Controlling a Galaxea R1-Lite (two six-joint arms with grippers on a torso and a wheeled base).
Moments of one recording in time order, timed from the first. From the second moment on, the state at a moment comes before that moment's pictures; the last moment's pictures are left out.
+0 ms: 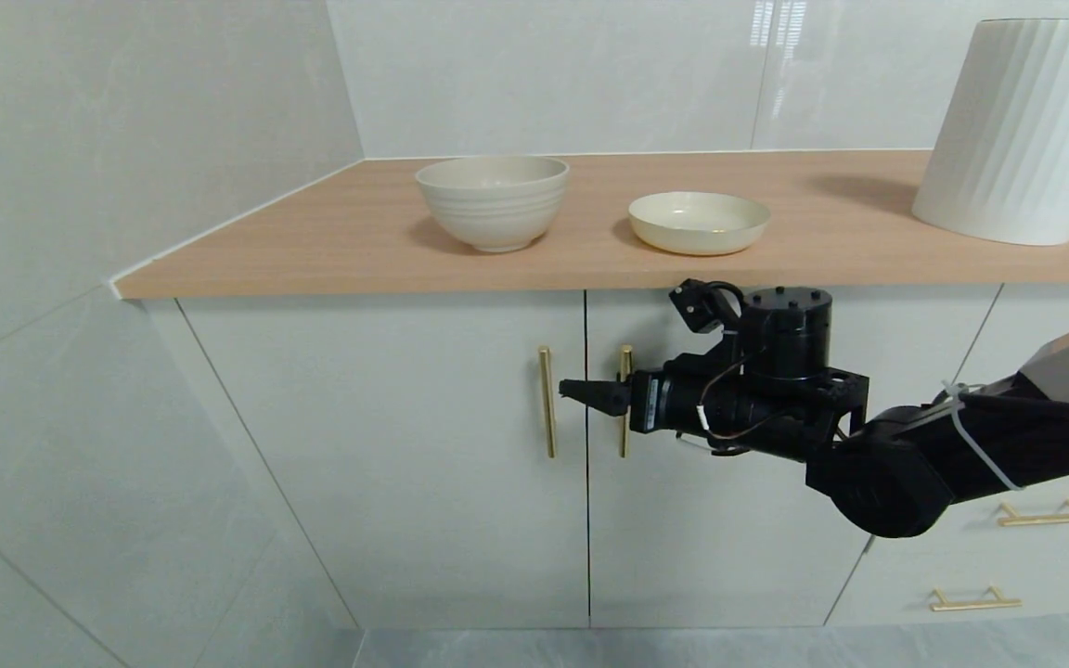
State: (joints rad) left arm 0.00 0.00 0.00 -0.01 -0.04 0.03; right arm 0.59 2.04 -1.08 -0.81 0.32 0.35
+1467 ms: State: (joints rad) left arm 0.00 0.00 0.00 -0.01 -0.04 0.04; right arm 0.65 1.89 -0.77 -0.97 0.50 0.42
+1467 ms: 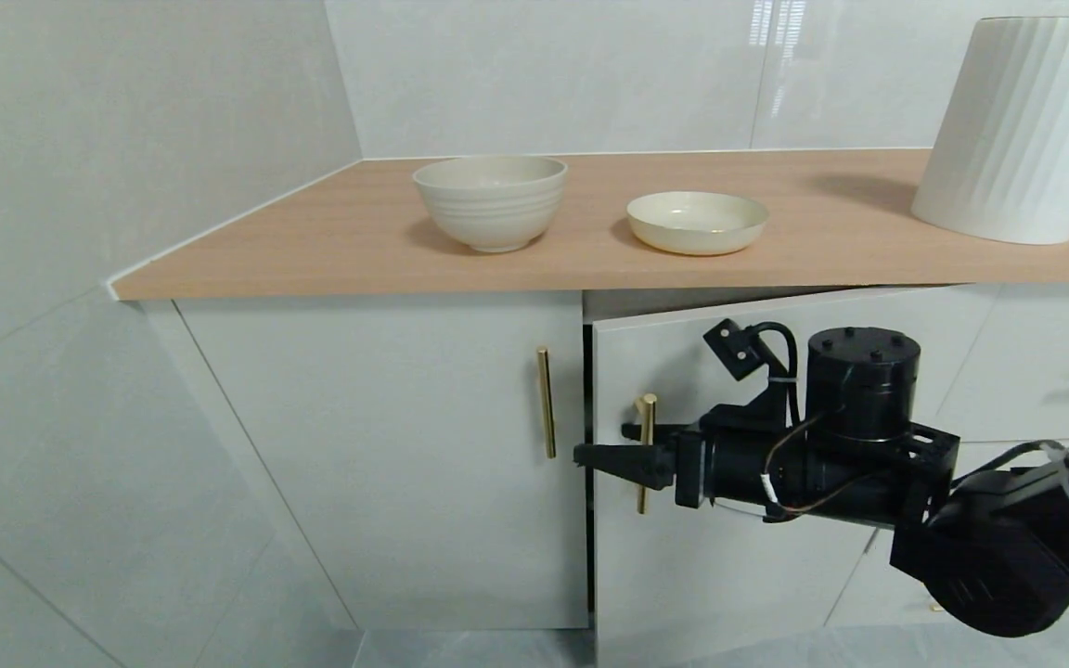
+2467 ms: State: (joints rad) left arm -0.01 0.42 -0.38 0.07 -0.28 0.04; right arm 0.65 1.63 -0.46 -0.96 0.61 0.41
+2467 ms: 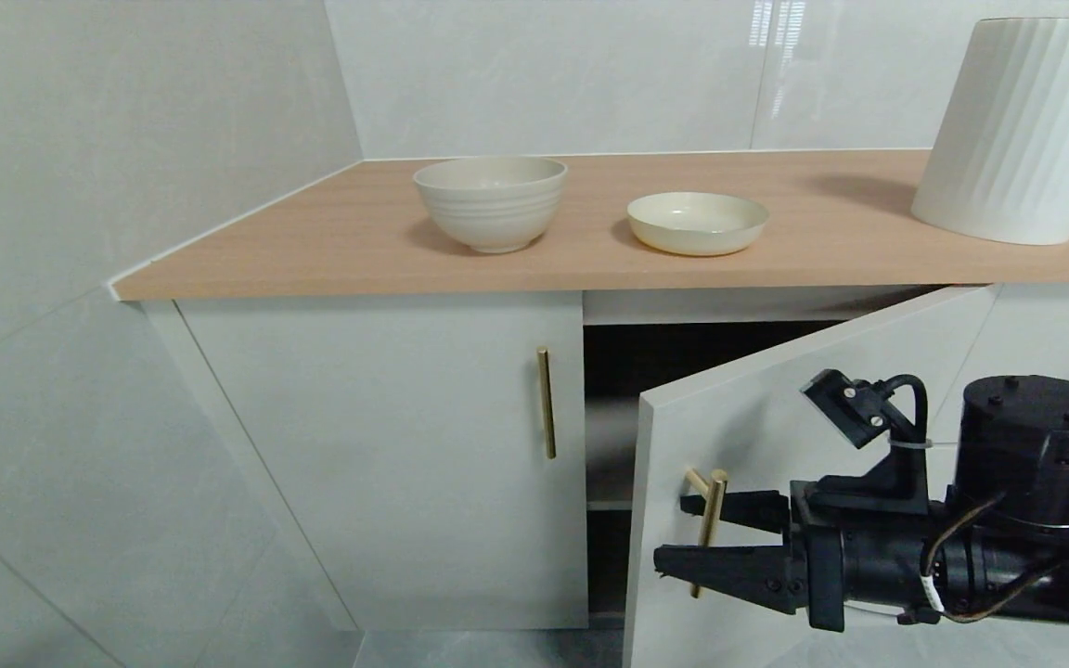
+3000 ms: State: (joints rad) left arm -0.25 1.14 -0.70 -0.20 -0.30 -0.16; right arm 0.65 1.60 -0.42 -0.97 0.62 0.41
